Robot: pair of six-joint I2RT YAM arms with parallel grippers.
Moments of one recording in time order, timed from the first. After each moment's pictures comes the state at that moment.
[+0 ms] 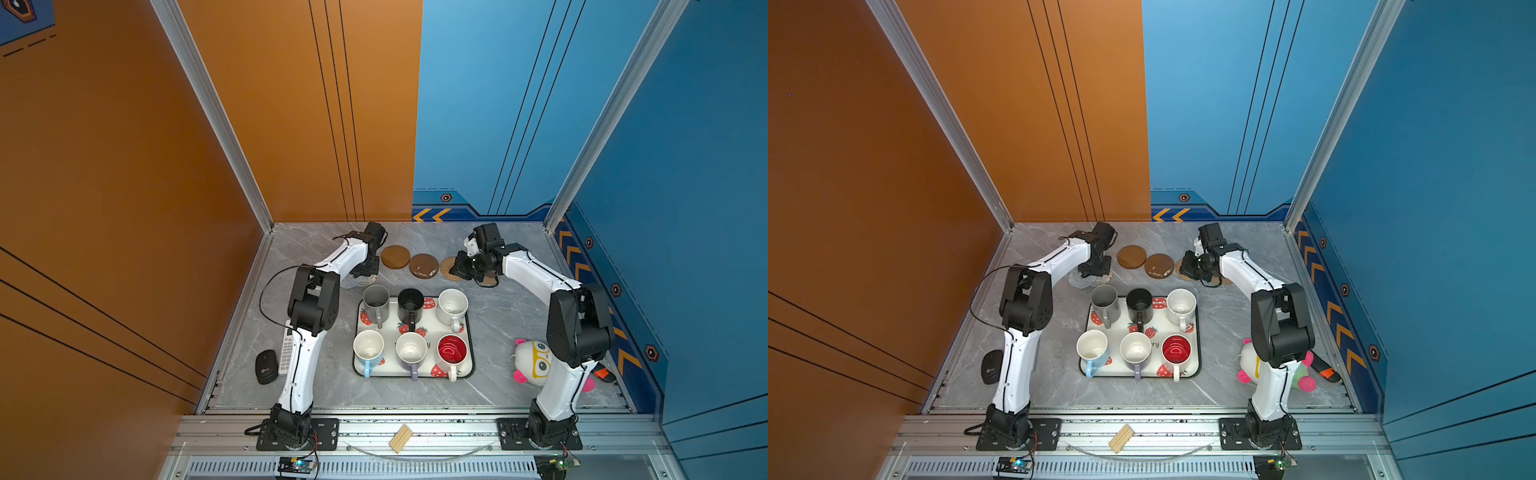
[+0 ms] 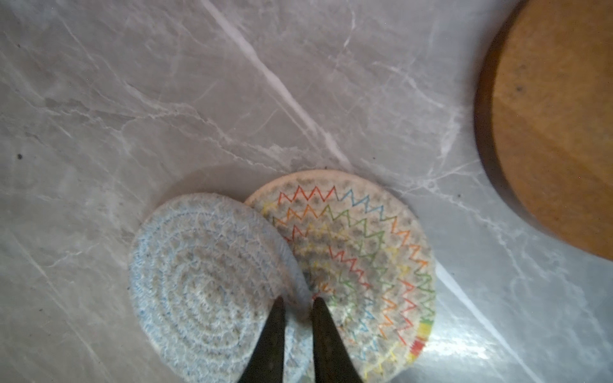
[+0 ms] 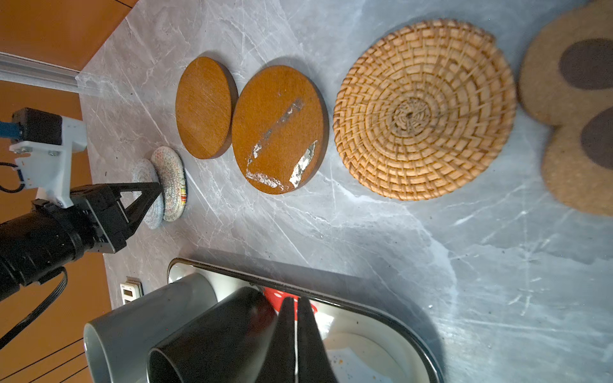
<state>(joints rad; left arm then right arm) -0.34 2.32 1.93 -0.91 -0.29 -0.29 0.25 1.87 1.42 -0.56 -0.37 0.57</state>
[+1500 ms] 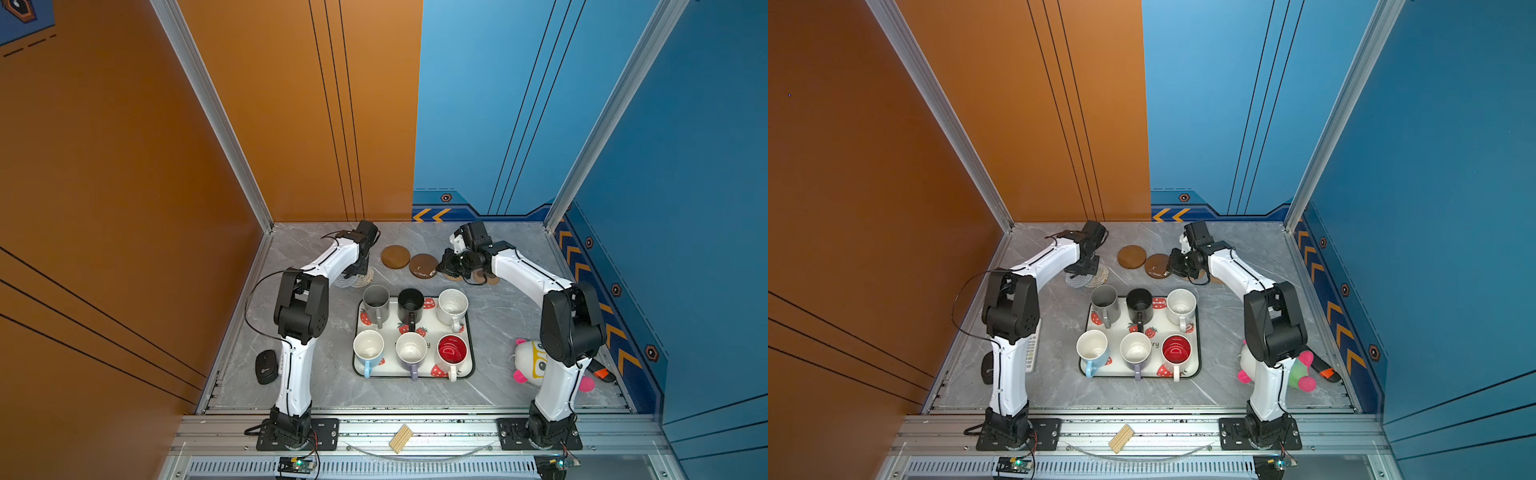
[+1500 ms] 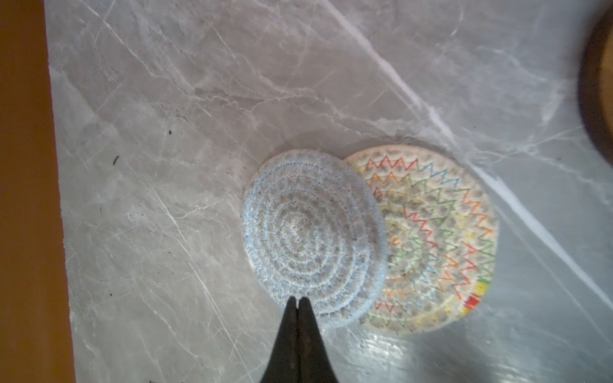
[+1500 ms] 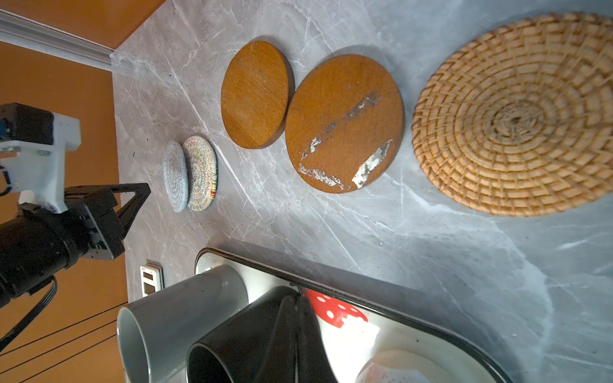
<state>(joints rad) -0.31 2.16 1.79 -0.92 -0.44 -0.25 0.34 1.90 1.50 -0.54 -0.40 0.59</state>
